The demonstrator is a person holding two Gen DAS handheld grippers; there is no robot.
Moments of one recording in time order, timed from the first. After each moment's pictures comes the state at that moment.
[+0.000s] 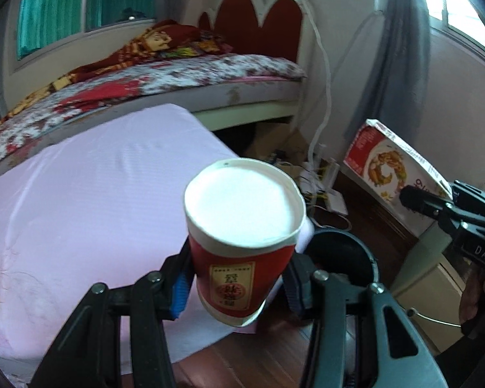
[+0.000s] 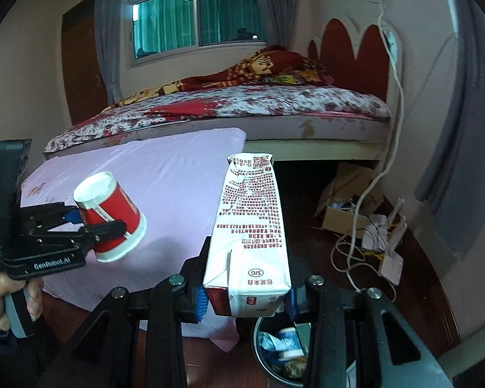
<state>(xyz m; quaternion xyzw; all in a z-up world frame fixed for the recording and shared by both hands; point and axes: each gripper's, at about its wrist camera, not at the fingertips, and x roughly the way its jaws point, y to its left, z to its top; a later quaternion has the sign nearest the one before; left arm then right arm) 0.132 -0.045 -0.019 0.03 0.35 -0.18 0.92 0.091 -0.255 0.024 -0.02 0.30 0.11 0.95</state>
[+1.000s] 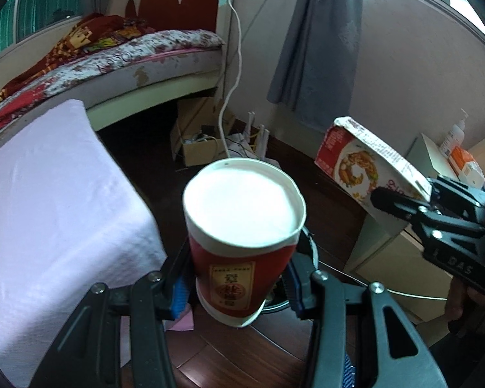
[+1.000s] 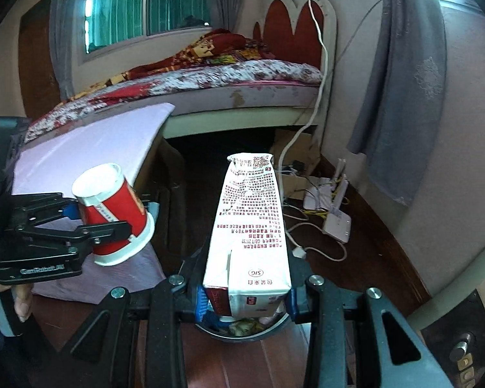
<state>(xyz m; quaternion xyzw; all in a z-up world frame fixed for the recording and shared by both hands) 0.107 -0.178 -0.054 0.07 0.38 -0.30 0.87 0.038 -0.369 -0.022 -0.02 0.34 0.00 0.94</state>
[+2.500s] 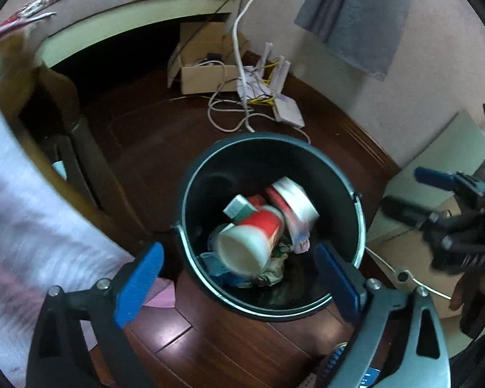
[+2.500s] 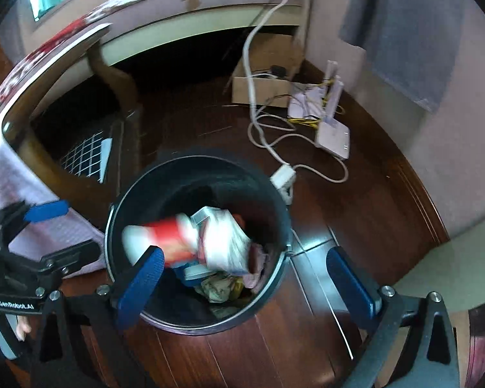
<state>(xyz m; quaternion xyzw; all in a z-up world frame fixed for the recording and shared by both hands) 0.166 -0.214 -0.175 0.07 0.51 -0.26 0.82 0.131 -0.426 -0.159 0.03 0.50 -0.05 0.86</state>
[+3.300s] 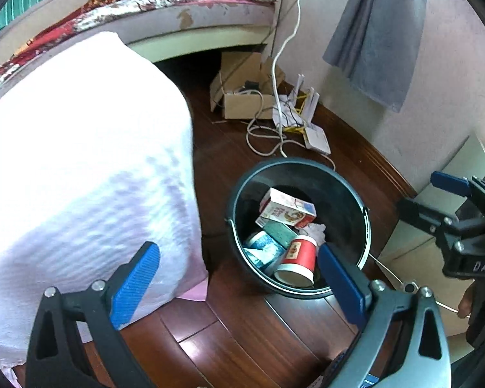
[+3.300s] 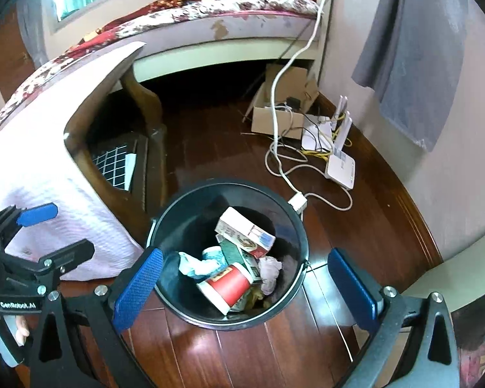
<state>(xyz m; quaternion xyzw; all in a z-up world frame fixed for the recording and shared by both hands) 0.131 -0.163 -0.122 0.05 0.46 -0.19 0.87 0.106 -0.377 -0.103 0.00 0.46 -0.01 0.89</state>
